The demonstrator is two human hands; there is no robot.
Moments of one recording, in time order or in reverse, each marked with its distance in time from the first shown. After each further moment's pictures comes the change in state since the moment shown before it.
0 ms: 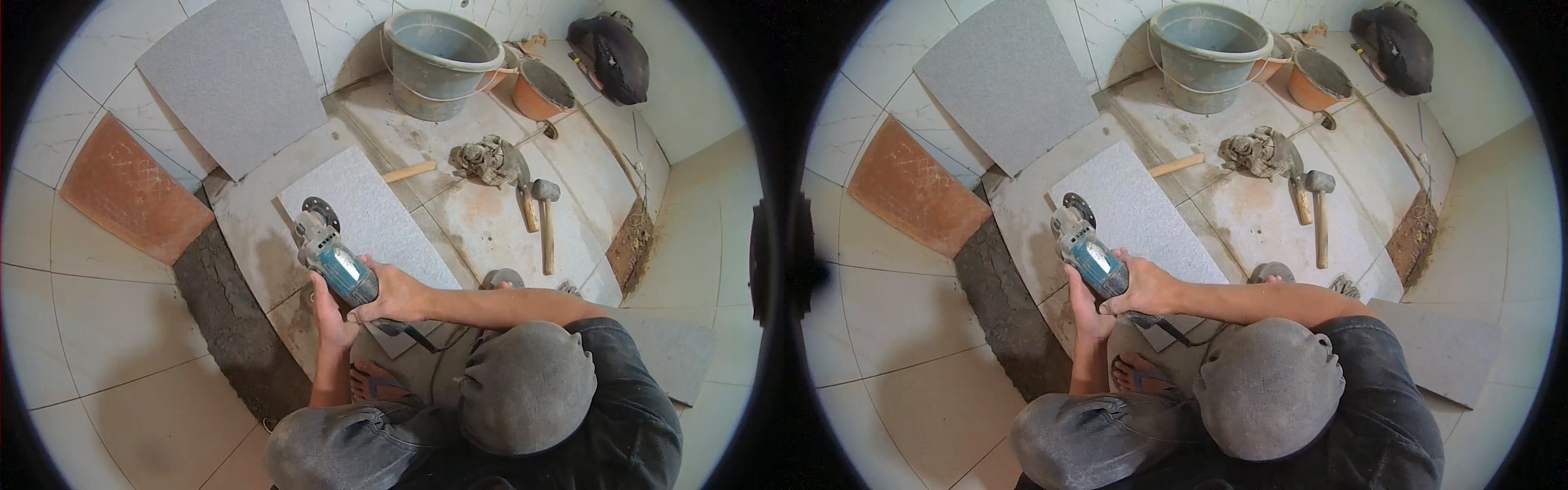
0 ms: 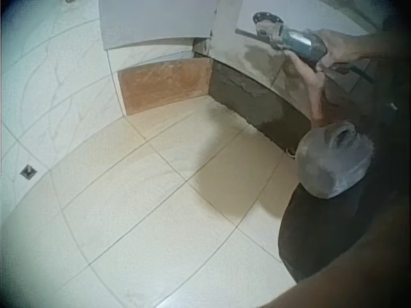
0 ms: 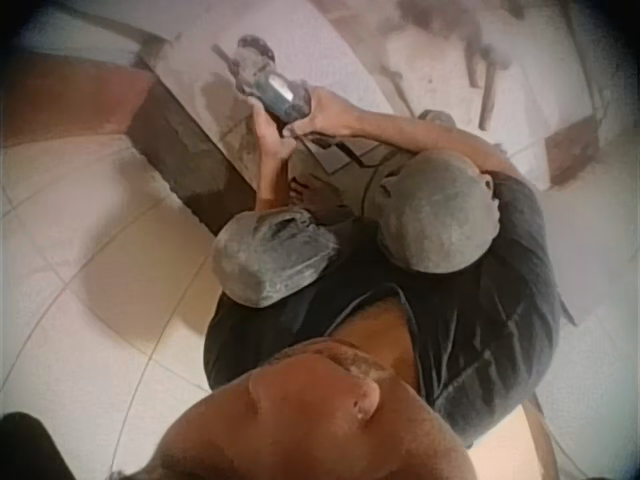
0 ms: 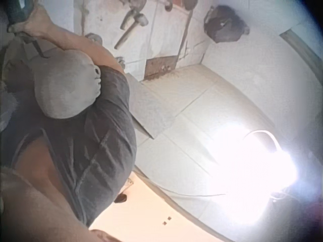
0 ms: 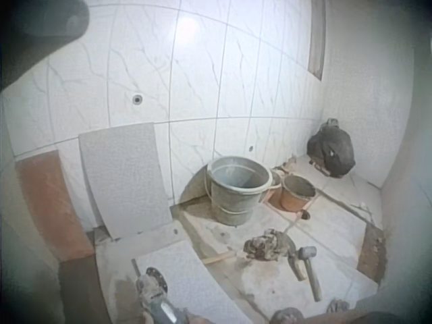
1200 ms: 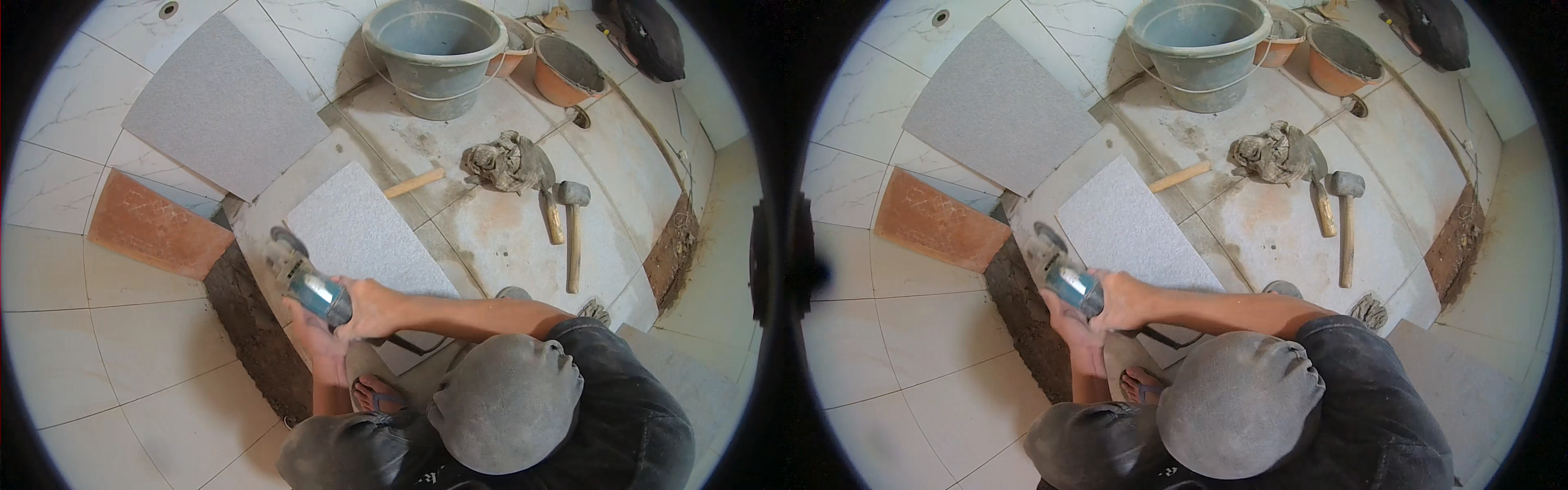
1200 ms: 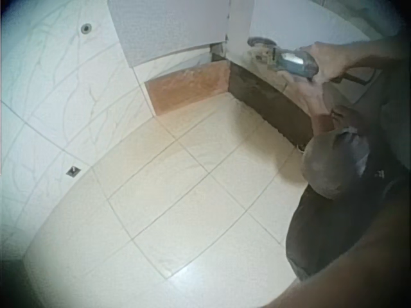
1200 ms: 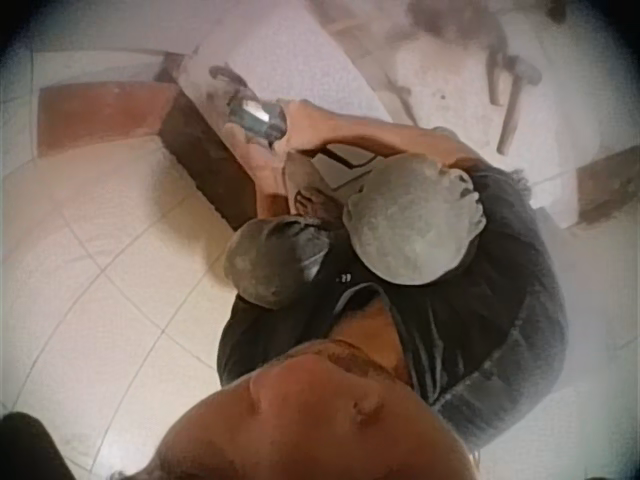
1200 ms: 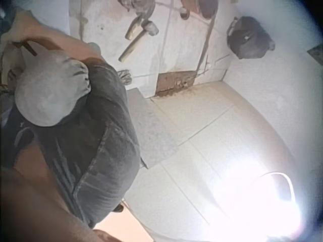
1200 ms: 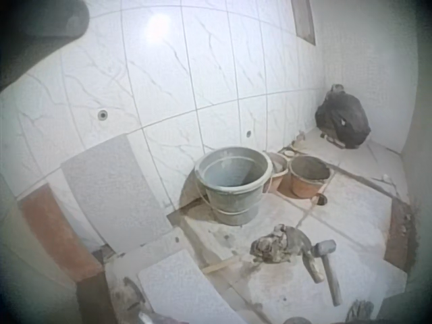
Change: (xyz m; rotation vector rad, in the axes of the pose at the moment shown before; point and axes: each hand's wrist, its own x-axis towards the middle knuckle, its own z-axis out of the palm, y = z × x) left_hand 0.031 -0.001 0.044 0.096 0.537 0.229; right_hand 0.032 0.022 -0.037 -0.036 -0.121 -0.100
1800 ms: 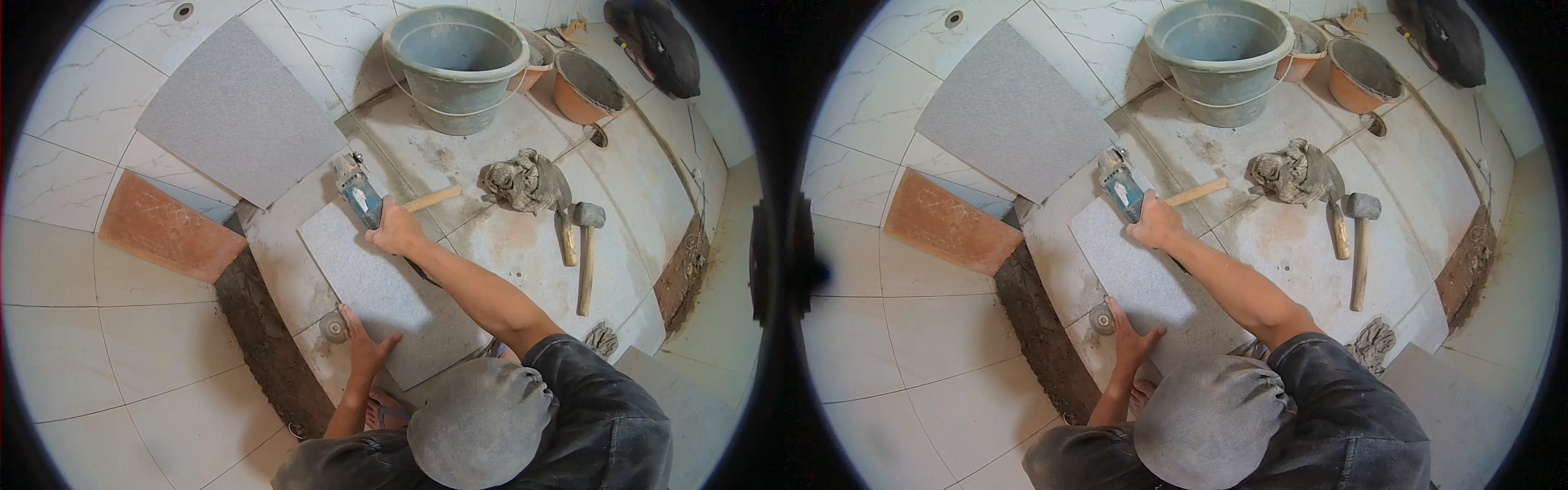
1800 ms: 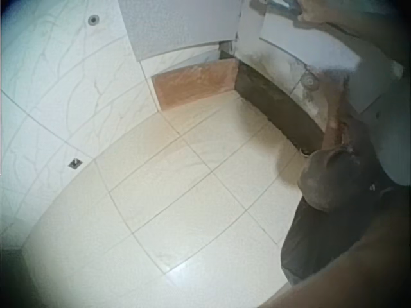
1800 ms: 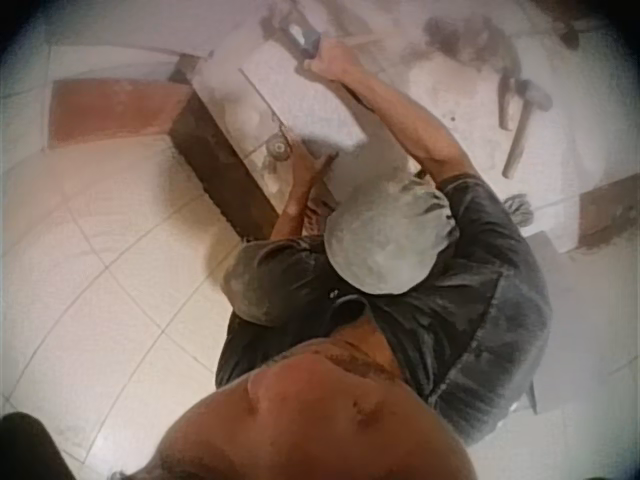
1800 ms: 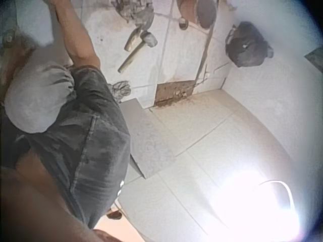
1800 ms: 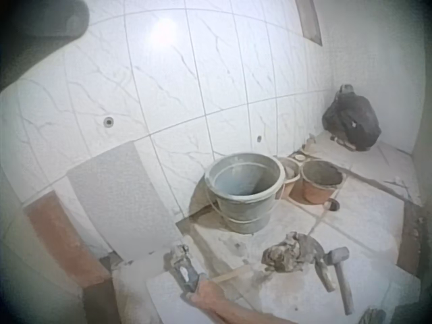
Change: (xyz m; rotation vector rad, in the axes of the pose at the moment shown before) left_hand 0.016 -0.088 -0.116 1.562 -0.396 0.275; right_hand 0.110 0.070 -0.081 -0.353 0.470 0.294
